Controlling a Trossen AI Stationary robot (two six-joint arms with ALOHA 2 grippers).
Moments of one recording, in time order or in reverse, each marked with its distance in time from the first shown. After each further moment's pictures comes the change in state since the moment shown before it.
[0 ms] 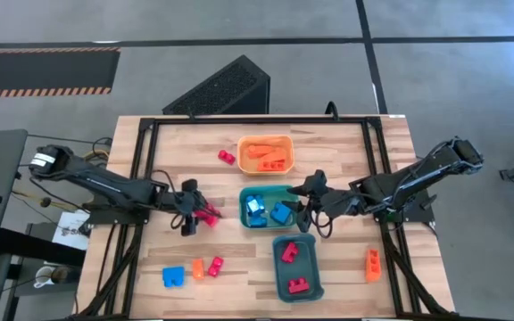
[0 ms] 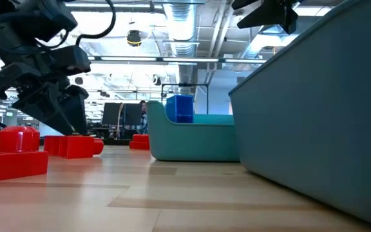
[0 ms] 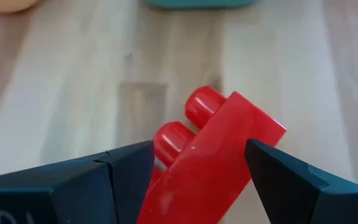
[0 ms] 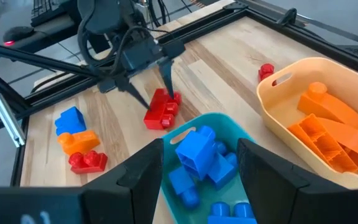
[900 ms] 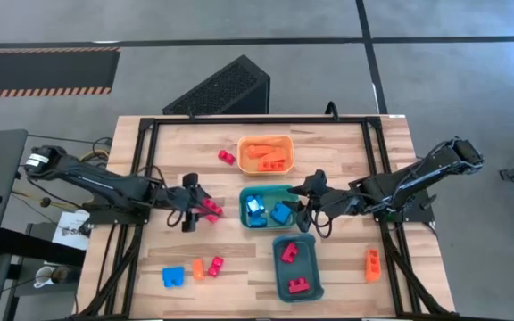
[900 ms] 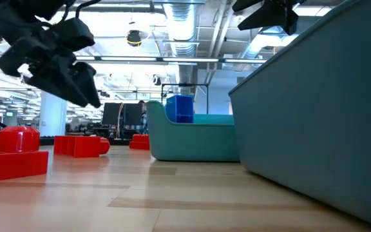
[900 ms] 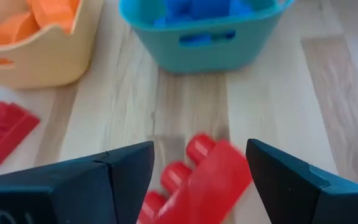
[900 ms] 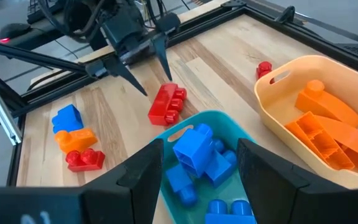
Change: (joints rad) left arm -0.003 -0.116 0.070 -0.053 -0.073 0.109; right arm 0.001 0.000 0.000 -0.013 0.000 0.002
